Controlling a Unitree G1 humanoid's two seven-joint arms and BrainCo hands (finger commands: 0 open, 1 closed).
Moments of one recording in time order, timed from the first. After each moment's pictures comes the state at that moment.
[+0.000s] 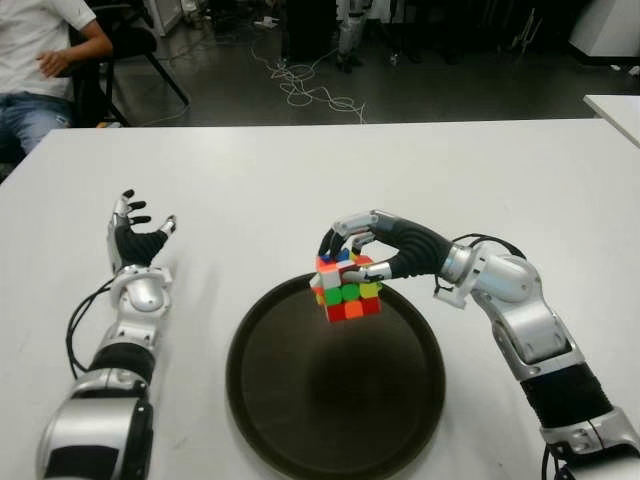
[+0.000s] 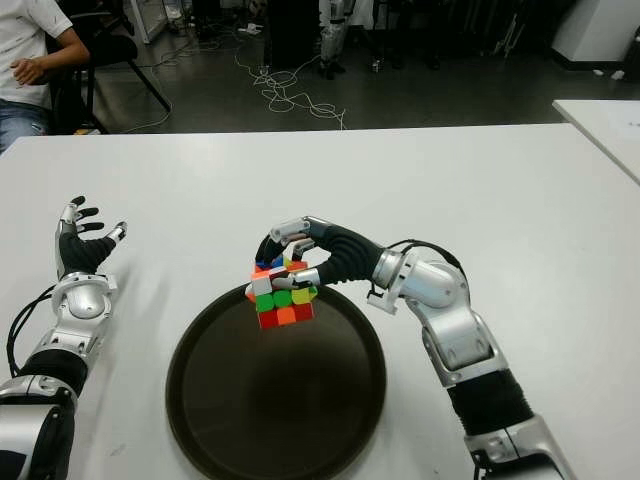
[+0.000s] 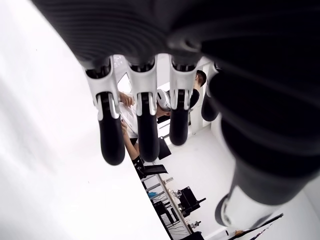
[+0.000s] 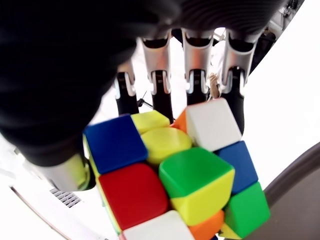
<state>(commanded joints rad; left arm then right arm) -0.55 0.27 0.07 1.08 0.19 -0.33 0.50 -0.36 -0.27 0.22 0.07 0.06 -0.20 0.70</state>
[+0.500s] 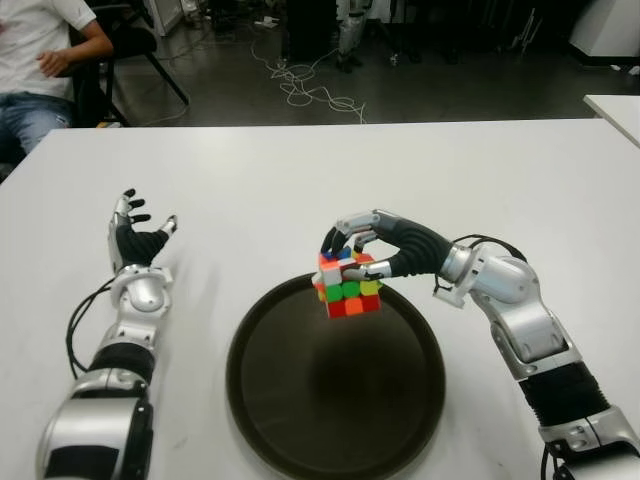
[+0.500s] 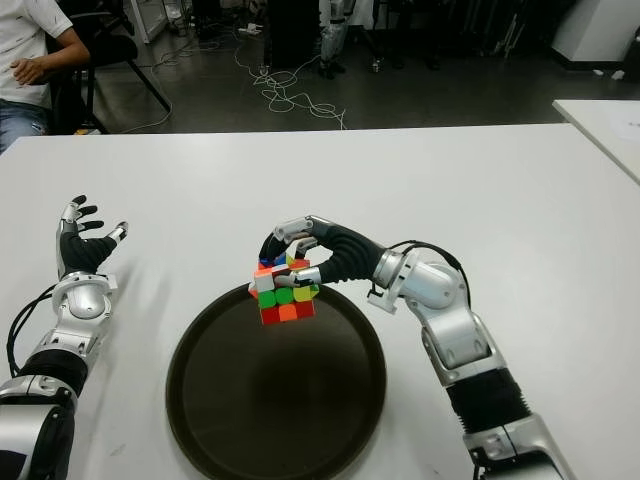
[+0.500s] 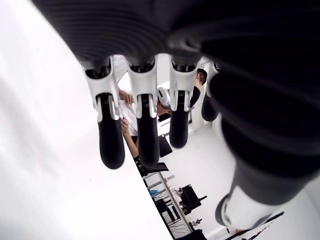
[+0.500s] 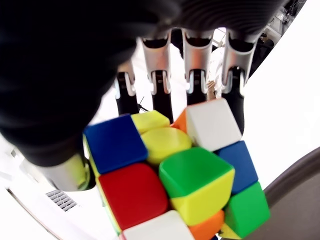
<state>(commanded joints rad) -0.55 0.27 0.07 1.09 0.20 -0.36 0.51 -0.37 -0.26 0.22 0.12 0.02 -0.25 0.65</state>
